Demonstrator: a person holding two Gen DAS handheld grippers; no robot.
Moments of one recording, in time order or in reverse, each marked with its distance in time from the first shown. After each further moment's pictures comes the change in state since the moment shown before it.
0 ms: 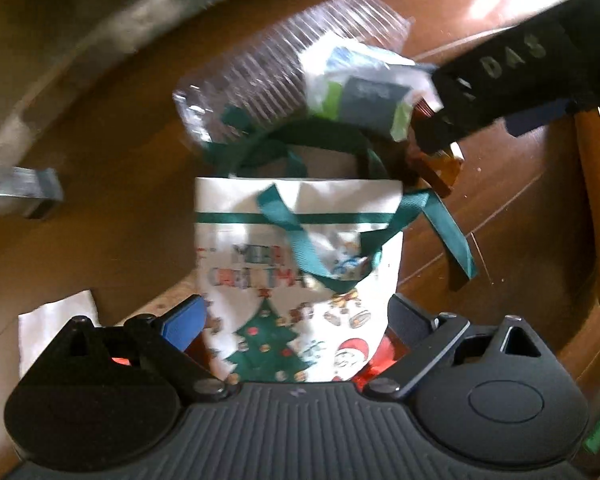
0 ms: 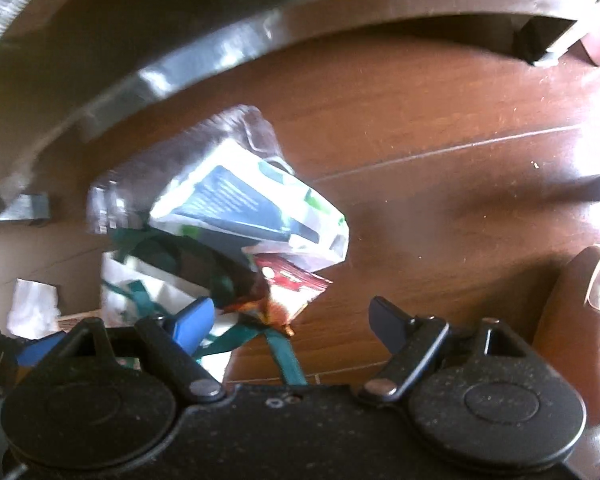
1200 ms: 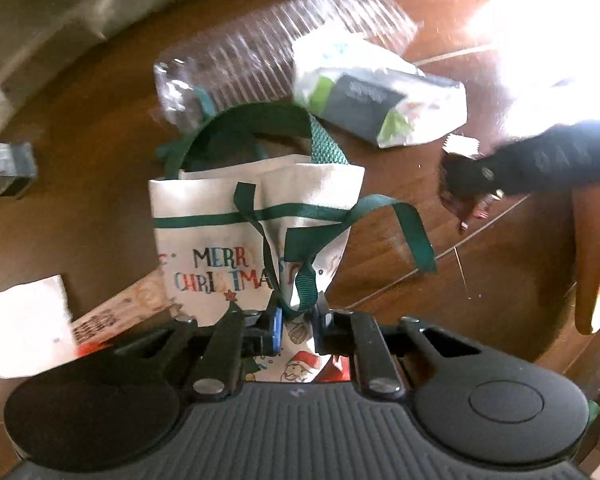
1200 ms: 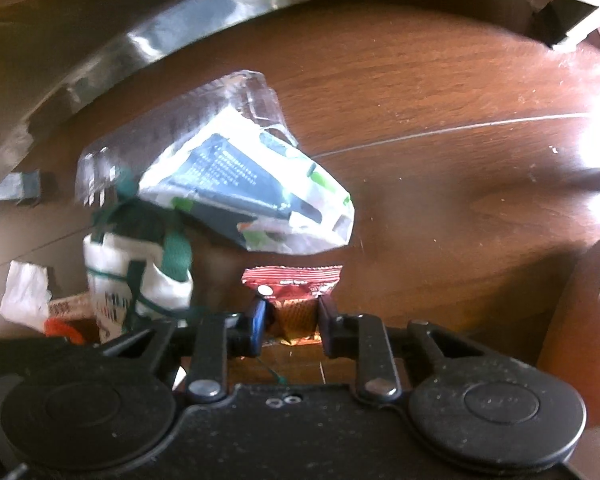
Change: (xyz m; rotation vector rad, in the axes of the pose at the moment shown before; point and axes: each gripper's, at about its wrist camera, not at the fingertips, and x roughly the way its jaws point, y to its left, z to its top) left arm -0.002 0.009 0.017 -0.099 0.059 -0.081; right arm 0.008 0.003 -0.009 -0.038 0.060 0.007
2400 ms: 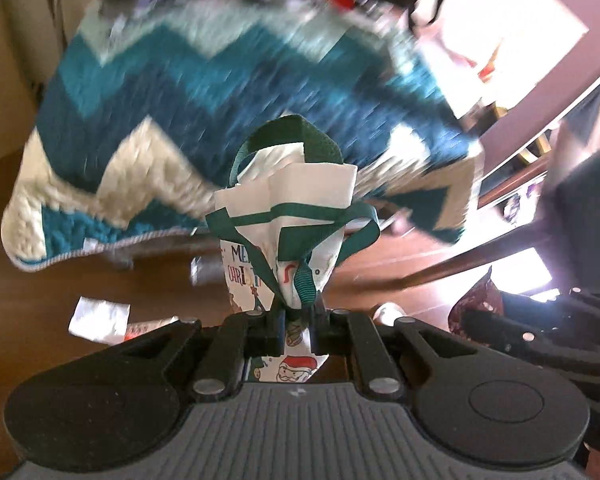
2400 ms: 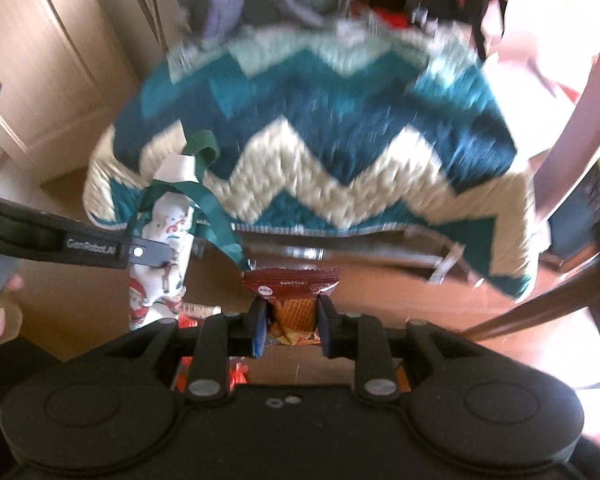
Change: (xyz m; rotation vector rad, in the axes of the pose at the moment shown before) left arm -0.415 -0.092 -0.095 -0.245 -0.545 -0.100; right arm -0.423 0.017 -0.167 -0.415 -0.579 0.014
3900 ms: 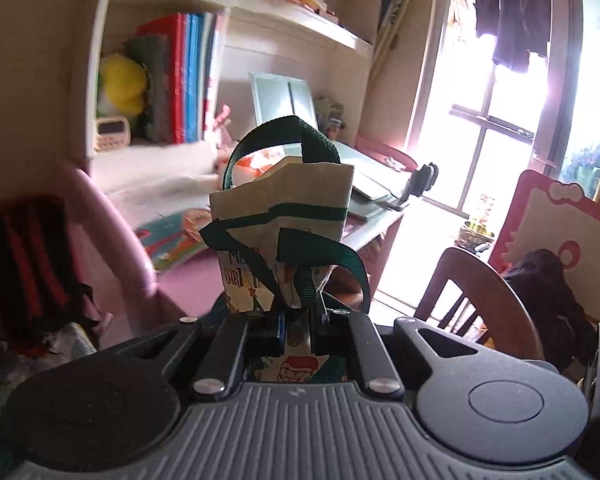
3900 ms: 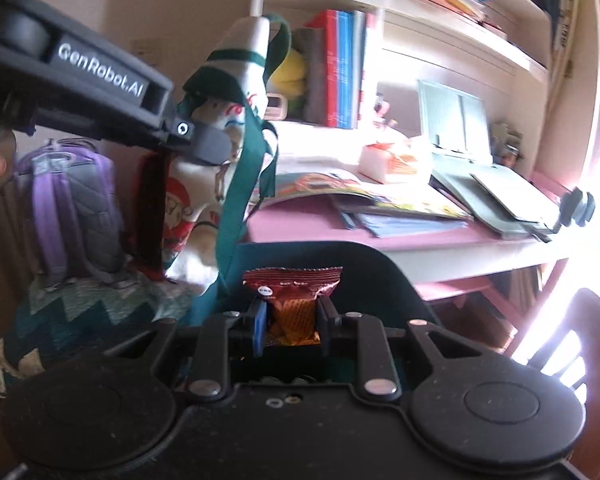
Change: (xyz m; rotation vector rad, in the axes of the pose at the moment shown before) left arm -0.228 -0.445 0.086 0.566 -0.507 -0.431; right arm -0.340 -0.206 -0.003 0.154 -0.540 -0.446
